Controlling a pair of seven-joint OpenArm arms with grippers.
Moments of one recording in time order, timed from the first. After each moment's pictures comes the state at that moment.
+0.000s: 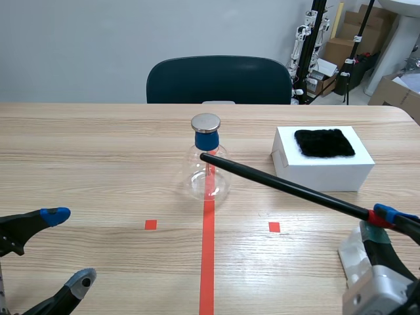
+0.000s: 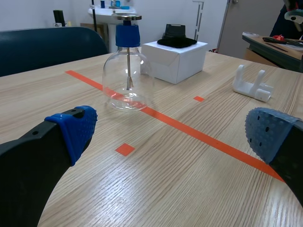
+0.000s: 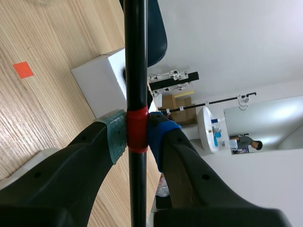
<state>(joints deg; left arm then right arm) 13.0 -34.5 20.2 51.6 10.0 -35.0 -81.7 -56.4 30.5 -5.7 111.0 -51.0 -30.4 8.3</state>
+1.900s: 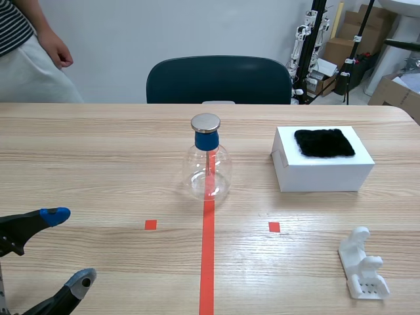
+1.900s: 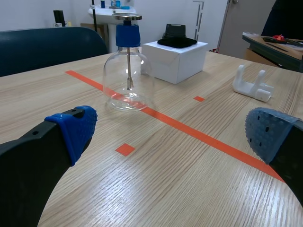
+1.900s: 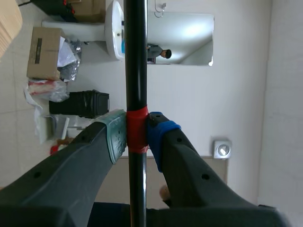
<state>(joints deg) 13.0 -34.5 20.2 51.6 10.0 -35.0 -81.7 -22.9 34.3 22.7 93.9 -56.0 -9.3 2.2</state>
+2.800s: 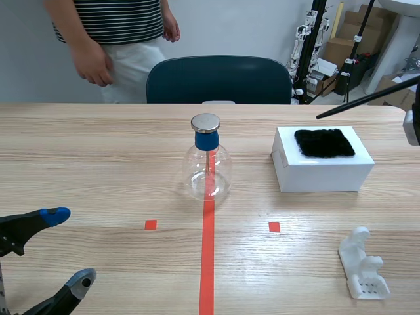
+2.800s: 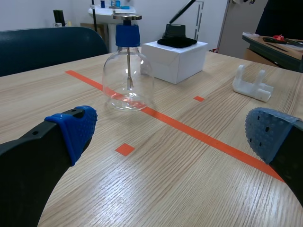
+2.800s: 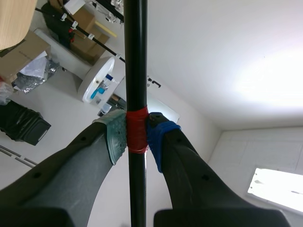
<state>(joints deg) 13.0 -34.5 20.2 51.6 10.0 -35.0 -81.7 -1.5 52.2 -9.7 80.1 -75.3 -5.5 1.0</state>
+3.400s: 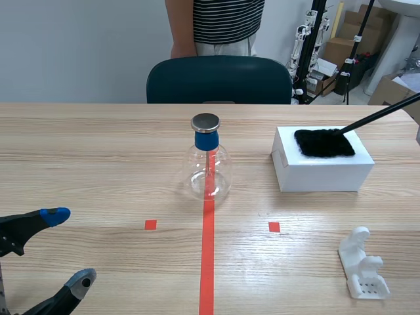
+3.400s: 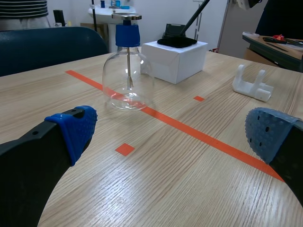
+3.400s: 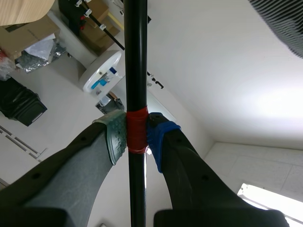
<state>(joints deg) 13.1 -34.5 20.2 51.6 10.0 -35.0 -81.7 -1.6 58.8 -16.1 80.1 -75.3 -3.1 -4.7</state>
